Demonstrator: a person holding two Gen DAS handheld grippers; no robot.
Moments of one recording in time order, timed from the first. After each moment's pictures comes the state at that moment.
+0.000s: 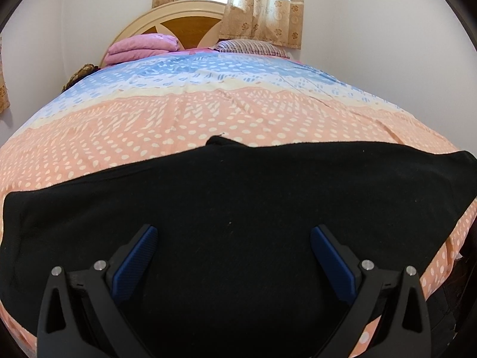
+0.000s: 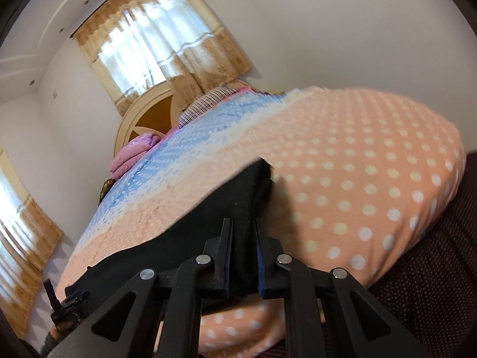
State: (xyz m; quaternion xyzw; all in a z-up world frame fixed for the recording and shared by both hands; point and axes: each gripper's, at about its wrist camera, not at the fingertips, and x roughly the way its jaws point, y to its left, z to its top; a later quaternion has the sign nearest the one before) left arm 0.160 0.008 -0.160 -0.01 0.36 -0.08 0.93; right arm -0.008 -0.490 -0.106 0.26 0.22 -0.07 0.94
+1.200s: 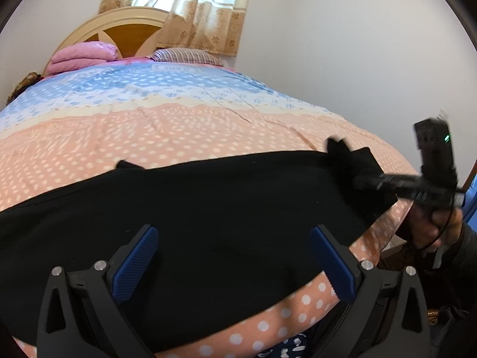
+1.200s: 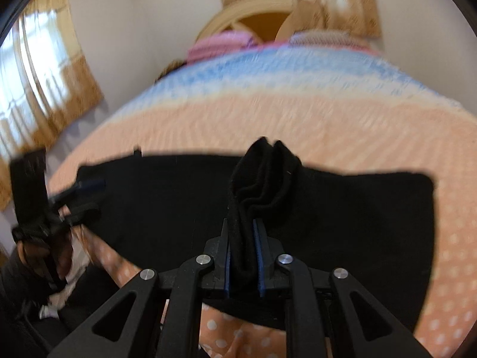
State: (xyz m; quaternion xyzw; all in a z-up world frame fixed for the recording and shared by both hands) left arm 0.142 -0.029 -0.128 -0.04 0.34 -0.26 0.90; right arm 0.128 -0.220 -0.142 0.04 0.38 0.13 0.91
